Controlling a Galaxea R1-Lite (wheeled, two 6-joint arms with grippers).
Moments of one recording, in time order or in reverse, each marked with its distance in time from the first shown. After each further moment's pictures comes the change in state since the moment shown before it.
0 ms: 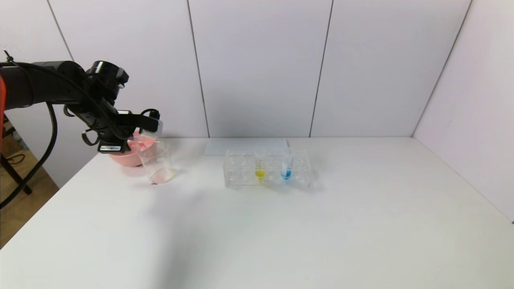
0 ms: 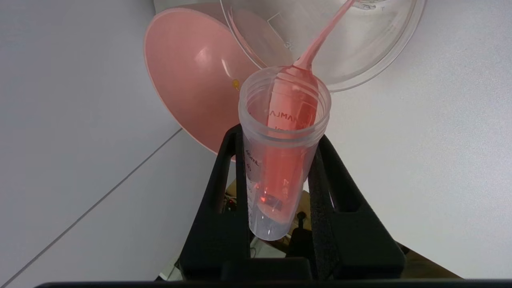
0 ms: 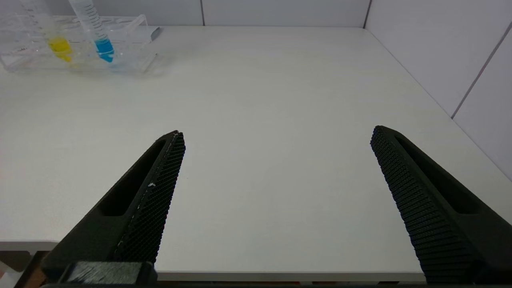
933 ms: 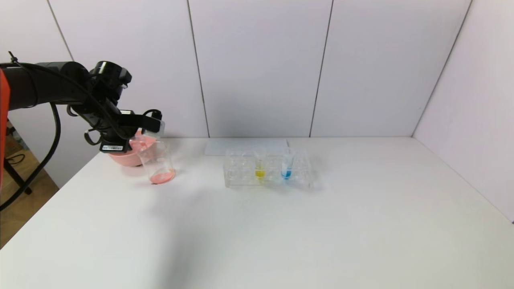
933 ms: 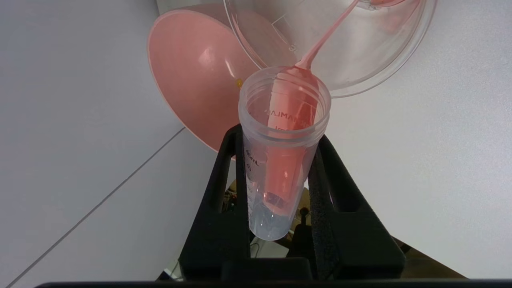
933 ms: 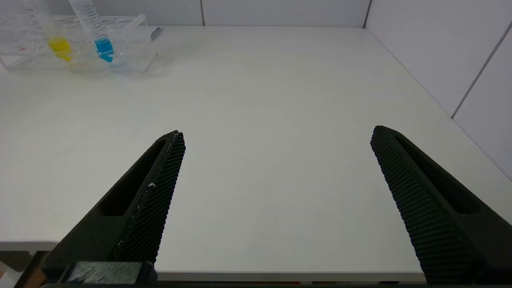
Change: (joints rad) left arm -0.013 0.006 -0.004 -0.008 0.023 0.000; right arm 0.000 0.000 0.000 0.000 0.000 0.000
